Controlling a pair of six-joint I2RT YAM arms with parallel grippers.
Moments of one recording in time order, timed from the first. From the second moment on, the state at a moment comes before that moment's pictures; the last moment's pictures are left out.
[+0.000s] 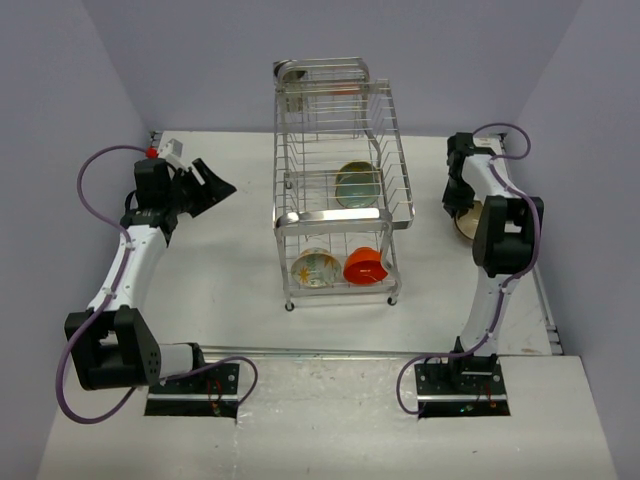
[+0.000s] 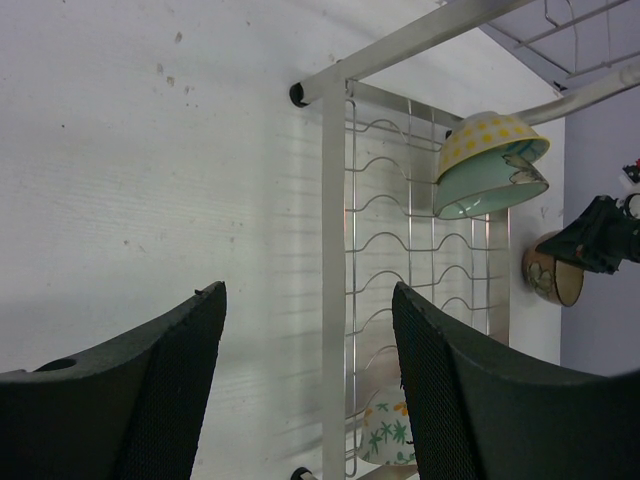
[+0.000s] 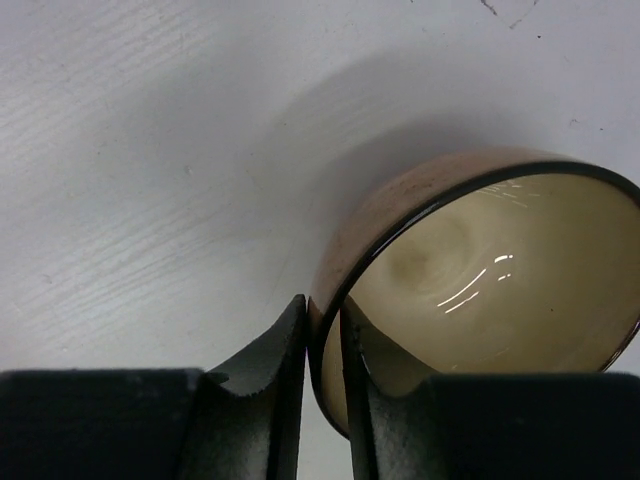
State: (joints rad) left arm 0.09 1.30 1.02 -0.27 0.44 -0.55; right arm -0.04 2.12 1.72 -0.92 0.33 0.35
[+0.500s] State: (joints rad) left arm 0.09 1.30 1.02 -0.26 0.45 -0.55; right arm -0.02 2.05 1.70 -0.91 0.38 0.33
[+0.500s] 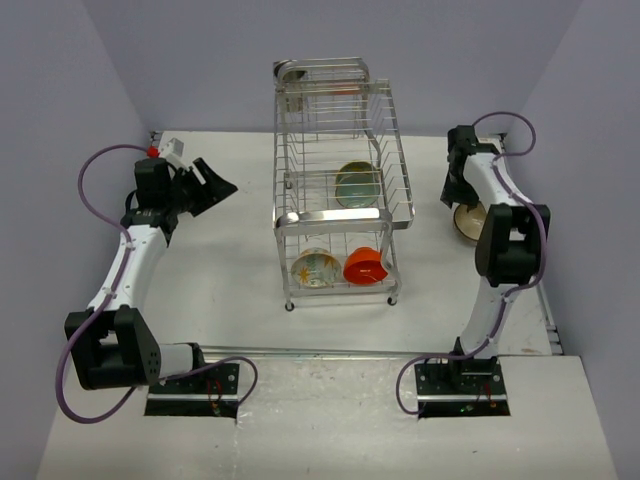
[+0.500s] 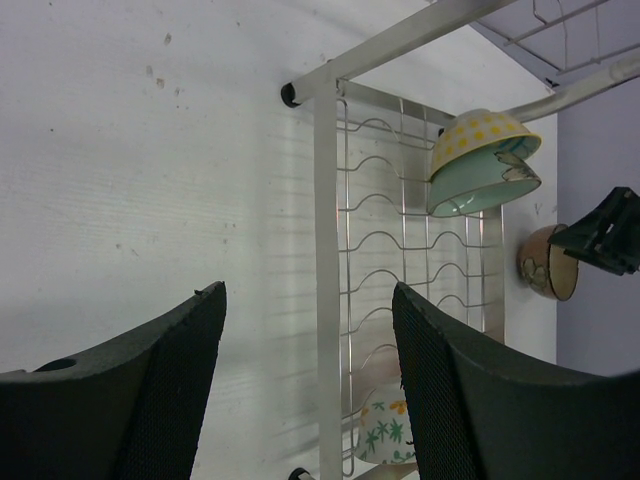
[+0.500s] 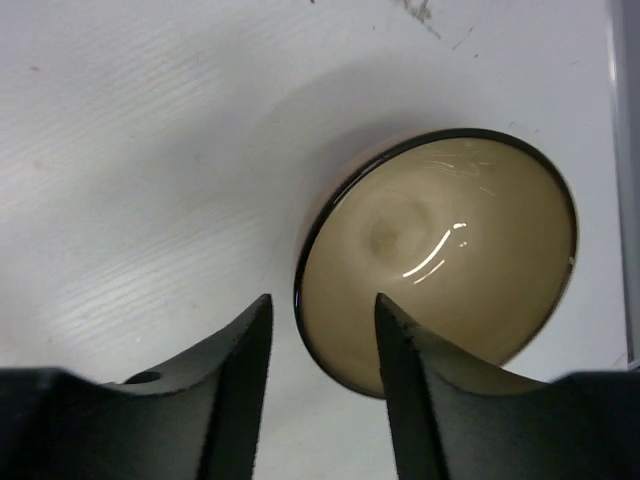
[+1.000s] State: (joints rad) left arm 0.05 1.21 0.98 -0.31 0.59 -0.57; right arm 0.12 1.32 1.47 -0.75 0.16 0.38
